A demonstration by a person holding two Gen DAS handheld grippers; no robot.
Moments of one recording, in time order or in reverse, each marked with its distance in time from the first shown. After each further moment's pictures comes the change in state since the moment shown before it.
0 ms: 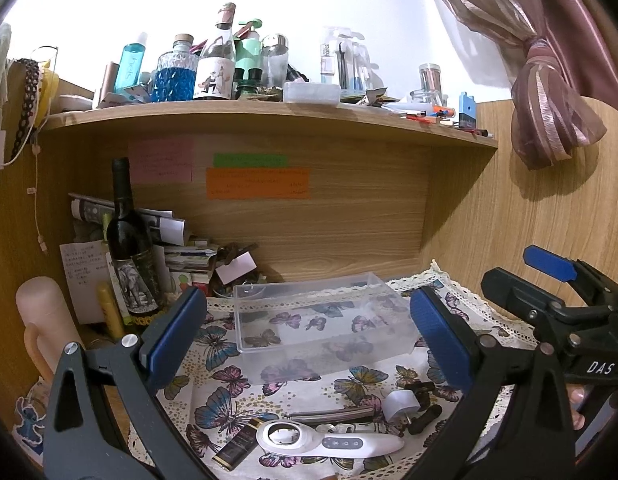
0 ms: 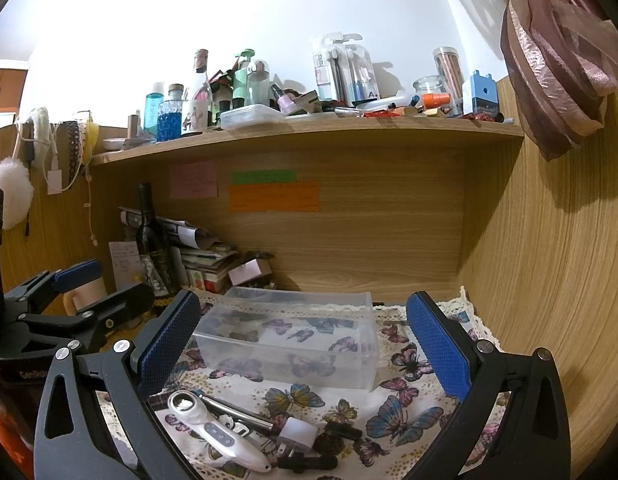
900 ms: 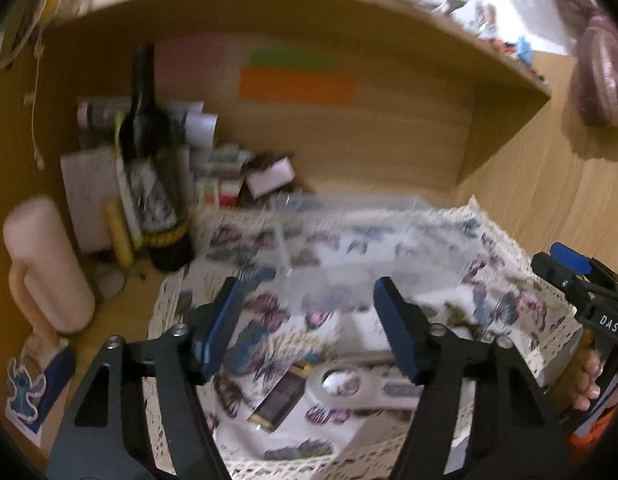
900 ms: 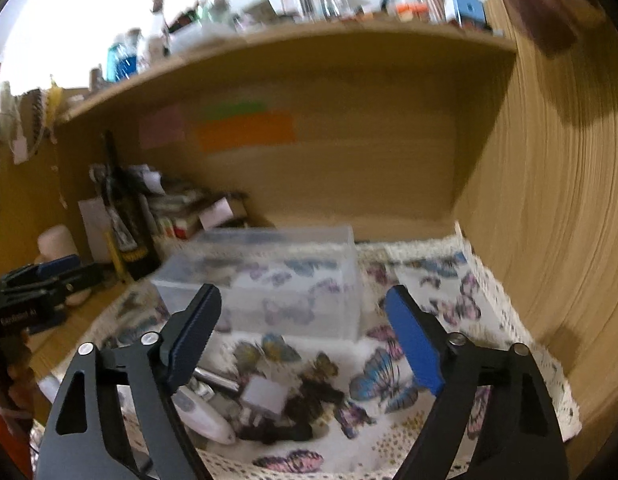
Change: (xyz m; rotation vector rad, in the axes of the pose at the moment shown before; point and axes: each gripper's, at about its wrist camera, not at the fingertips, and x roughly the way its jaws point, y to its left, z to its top) left arm 0.049 0.061 -0.053 -0.087 0.302 0.041; right arm 0.046 -0.040 -0.049 0.064 0.239 -0.031
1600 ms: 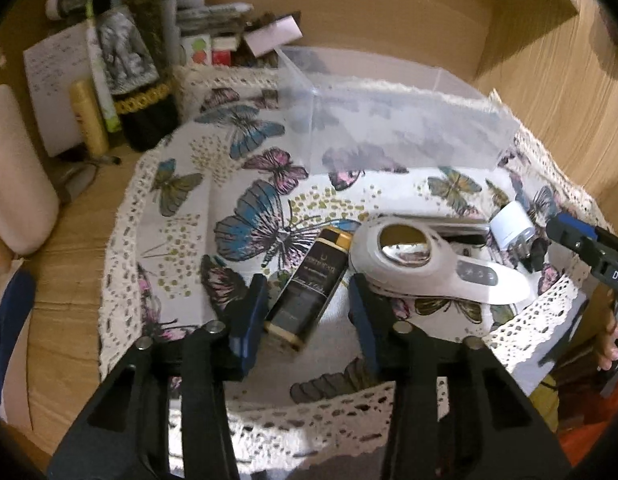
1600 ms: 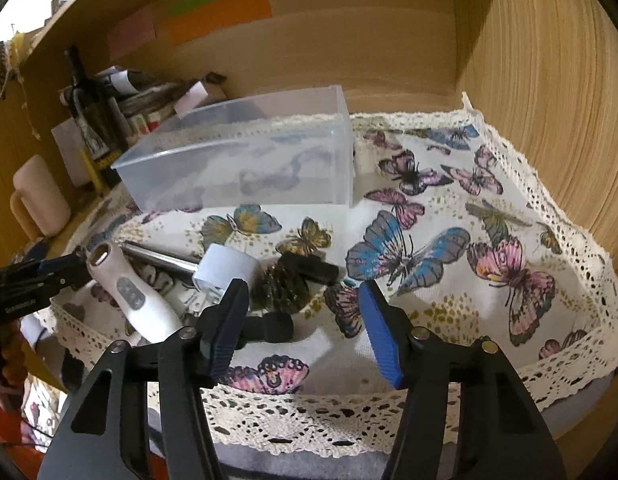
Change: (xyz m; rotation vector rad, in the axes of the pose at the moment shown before) left arm 0.063 0.018 -0.067 0.040 0.345 -0.018; right arm 0.045 -0.017 -0.064 0.051 0.313 0.016
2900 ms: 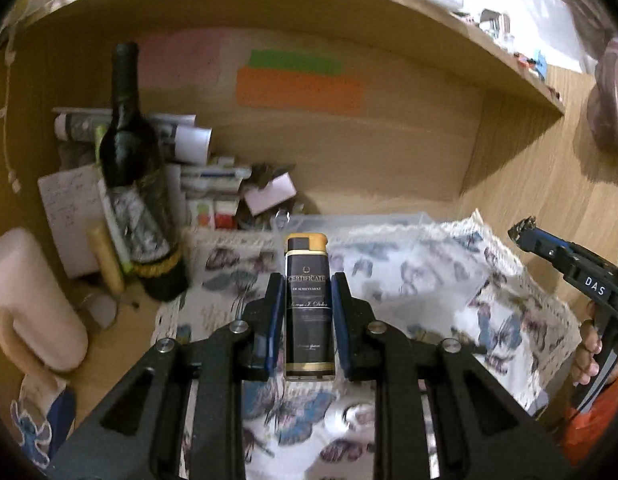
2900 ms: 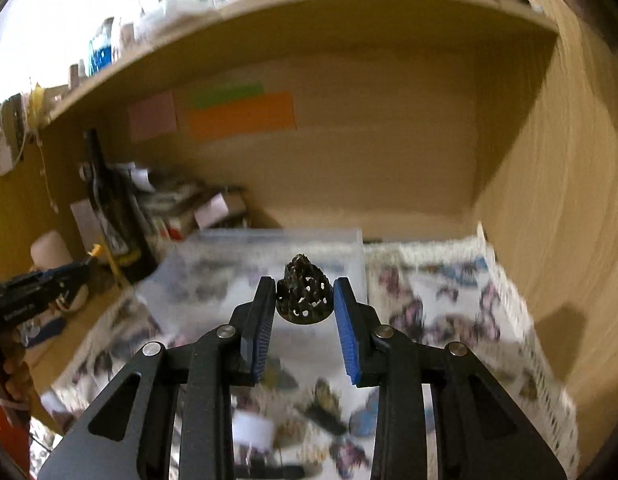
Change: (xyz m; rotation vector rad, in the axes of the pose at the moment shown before) left arm -0.071 -0.003 0.100 -0.025 -0.352 -0.020; right arm -0.039 0.018 0.106 -0.074 -0.302 0.046
